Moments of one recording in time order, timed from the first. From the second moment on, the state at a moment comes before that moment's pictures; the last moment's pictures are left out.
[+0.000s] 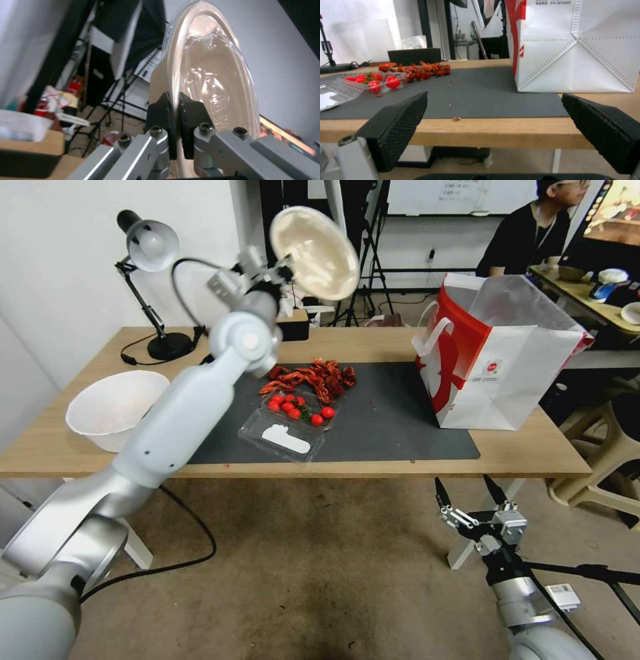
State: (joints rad) left arm 0.08 -1.21 0.22 -1.51 -1.37 0.01 -0.52; right arm -1.73 1.05 0.51 2.03 0.46 0.38 0.09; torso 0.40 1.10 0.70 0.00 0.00
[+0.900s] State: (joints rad) left arm -0.15 -1.61 0.53 -1.21 -1.11 -0.05 -0.42; right arm -1.74 1.07 0.53 2.00 0.47 0.41 0.08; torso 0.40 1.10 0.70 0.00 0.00
